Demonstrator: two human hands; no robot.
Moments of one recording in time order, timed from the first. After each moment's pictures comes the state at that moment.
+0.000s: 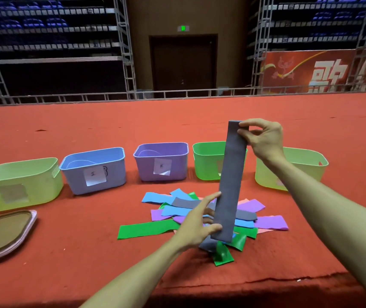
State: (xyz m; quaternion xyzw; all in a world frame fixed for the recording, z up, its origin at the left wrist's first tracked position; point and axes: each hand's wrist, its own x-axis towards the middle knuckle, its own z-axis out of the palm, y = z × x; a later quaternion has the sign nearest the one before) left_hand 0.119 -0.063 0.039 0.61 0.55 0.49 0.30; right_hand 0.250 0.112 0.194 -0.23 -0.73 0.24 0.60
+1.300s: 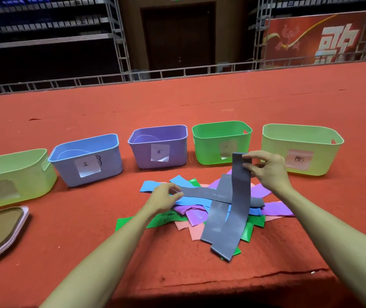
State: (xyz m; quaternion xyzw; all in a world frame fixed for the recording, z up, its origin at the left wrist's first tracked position) left_hand 0.001 -0.020 0.014 0.54 0.76 0.33 0.16; right_hand 0.265 0.137 0.058 -0.30 -0.77 0.28 0.49
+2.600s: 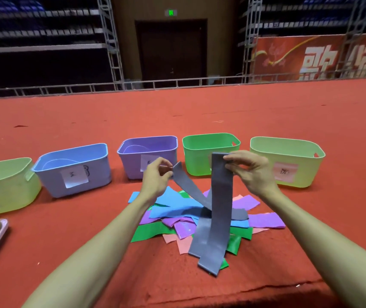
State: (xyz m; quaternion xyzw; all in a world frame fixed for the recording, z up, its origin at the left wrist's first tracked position) left_hand 0.020 0.011 0.079 0.47 0.66 0.57 0.11; right_hand 0.260 0.113 0.099 -0.15 -0.78 0.28 0.54
